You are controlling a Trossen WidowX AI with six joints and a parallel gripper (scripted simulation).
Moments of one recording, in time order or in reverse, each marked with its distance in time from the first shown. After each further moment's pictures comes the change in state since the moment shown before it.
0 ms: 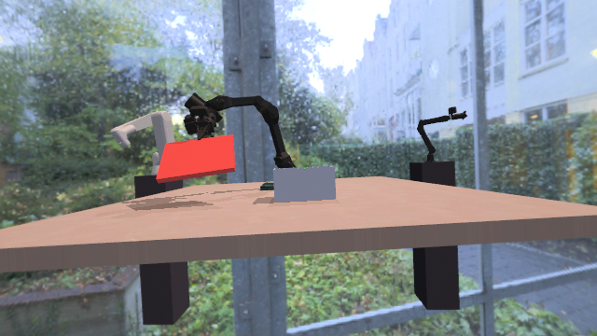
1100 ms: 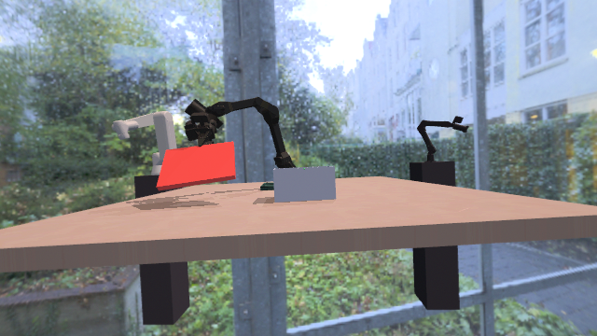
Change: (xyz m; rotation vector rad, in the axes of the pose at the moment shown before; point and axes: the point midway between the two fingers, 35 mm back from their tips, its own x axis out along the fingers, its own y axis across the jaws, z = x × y) arm 0.016 -0.018 0.000 -0.006 -0.002 0.004
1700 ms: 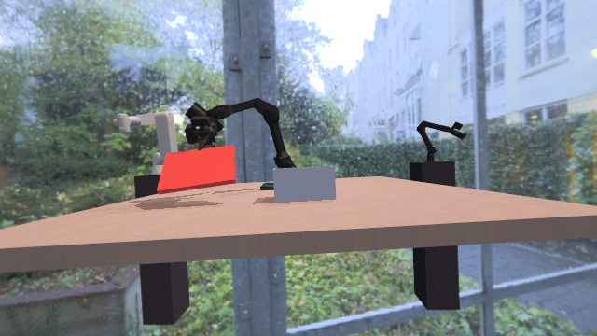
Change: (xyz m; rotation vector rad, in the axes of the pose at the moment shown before) arm 0.008 -0.010 0.000 -0.004 -0.001 0.003
